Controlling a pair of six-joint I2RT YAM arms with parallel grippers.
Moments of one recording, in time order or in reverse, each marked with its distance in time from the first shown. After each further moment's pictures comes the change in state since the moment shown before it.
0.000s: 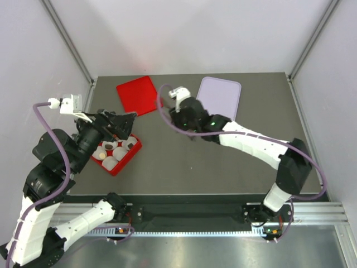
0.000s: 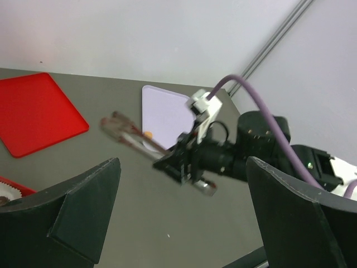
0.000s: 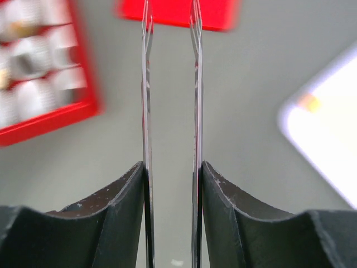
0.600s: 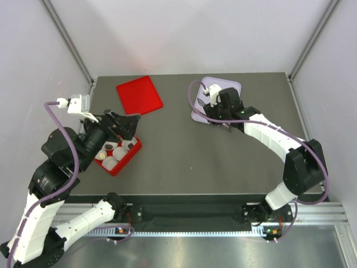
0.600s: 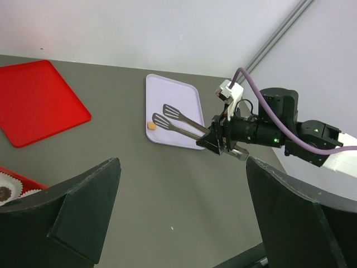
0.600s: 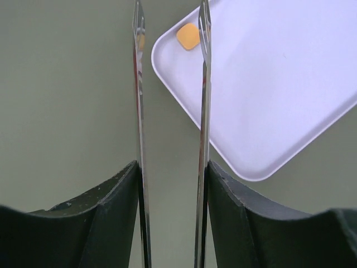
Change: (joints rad) left arm 0.000 0.003 -0.048 0.002 0.001 -0.006; right arm -0.457 -0.134 -0.254 -0.037 -0.221 -0.323
